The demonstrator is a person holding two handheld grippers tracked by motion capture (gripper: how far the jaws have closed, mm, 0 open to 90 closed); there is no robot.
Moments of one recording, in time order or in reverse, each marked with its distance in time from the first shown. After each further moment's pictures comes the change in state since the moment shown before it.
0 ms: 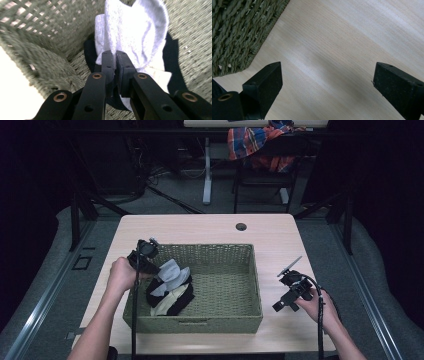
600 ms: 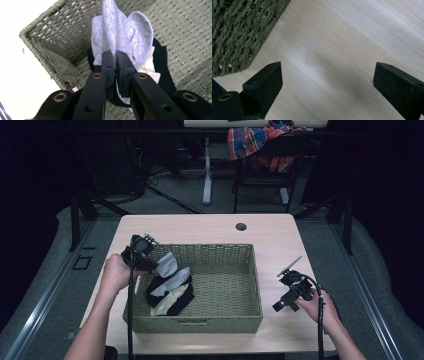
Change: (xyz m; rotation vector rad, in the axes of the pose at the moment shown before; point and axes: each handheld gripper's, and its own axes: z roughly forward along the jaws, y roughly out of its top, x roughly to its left) left arm -0.008 -0.001 -0.029 -0.071 0.018 0.028; right arm 0.002 -0.001 0.001 -0.025 0.001 0.020
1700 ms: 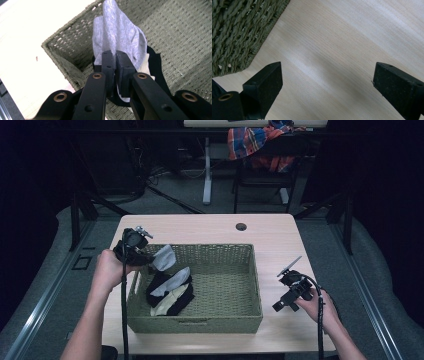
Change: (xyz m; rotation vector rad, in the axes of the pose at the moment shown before) left arm 0.002 0.000 -0.036 -0.094 0.025 -0.002; right arm 0.000 0.001 -0.001 0.012 -0.012 -0.016
